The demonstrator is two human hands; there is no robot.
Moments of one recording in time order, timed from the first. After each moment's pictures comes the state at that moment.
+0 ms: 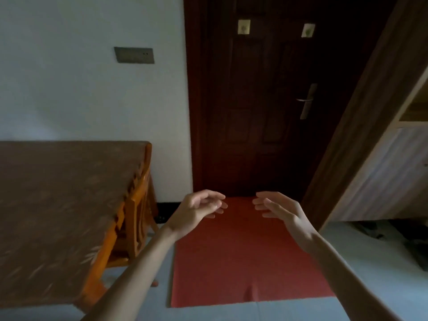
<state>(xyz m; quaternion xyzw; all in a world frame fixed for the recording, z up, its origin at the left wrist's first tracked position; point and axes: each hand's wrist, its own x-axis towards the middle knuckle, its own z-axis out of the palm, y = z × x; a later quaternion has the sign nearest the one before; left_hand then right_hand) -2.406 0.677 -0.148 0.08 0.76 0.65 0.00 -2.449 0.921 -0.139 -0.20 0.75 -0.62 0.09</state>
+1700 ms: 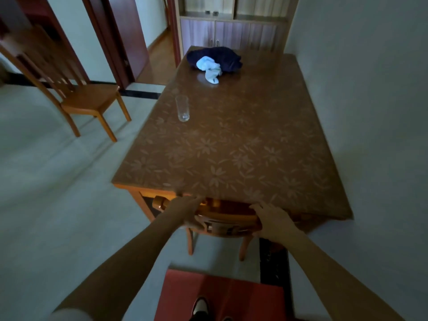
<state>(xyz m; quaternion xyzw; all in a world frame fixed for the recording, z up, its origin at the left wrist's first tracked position) -2.693 0.420 -0.298 -0.71 0.66 0.21 0.08 -2.944 0.328 -0.304 -0.91 0.38 0.12 0.13</state>
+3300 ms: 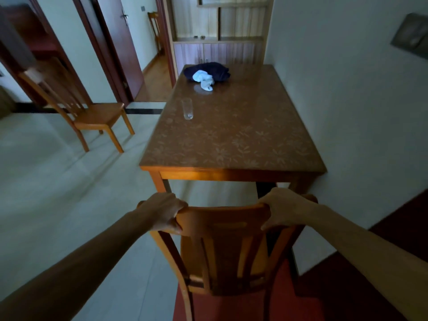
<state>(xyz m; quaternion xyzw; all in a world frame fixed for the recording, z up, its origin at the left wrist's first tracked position) -2.703 0.665 -0.193 -0.70 0.69 0.17 0.12 -2.998 0.559 -0.168 -0.93 0.30 0.08 0.18</state>
